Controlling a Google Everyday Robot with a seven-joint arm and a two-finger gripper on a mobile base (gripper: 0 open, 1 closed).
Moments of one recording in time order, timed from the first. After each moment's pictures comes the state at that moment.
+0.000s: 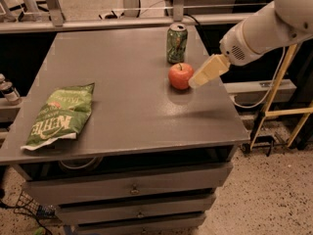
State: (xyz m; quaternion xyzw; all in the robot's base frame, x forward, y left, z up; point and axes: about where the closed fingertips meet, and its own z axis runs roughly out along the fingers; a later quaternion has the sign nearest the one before) arm 0.619 -0.142 0.911 -0.45 0.82 0.08 0.35
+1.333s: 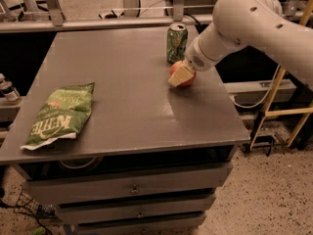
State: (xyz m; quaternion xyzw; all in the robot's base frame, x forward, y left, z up) arm 0.667 -0.080 0.853 -0.47 0.82 0.05 0.31
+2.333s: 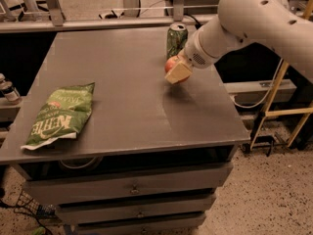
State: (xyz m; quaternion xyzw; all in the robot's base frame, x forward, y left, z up) arm 0.654 -0.066 0.877 -0.52 0.78 0.06 0.35
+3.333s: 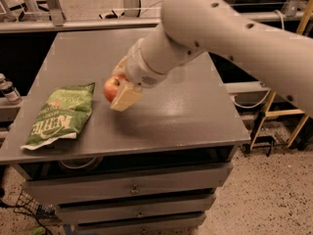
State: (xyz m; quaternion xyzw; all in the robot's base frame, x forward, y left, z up) arm 0.540 0.090 0.890 -0.71 0.60 0.12 0.34
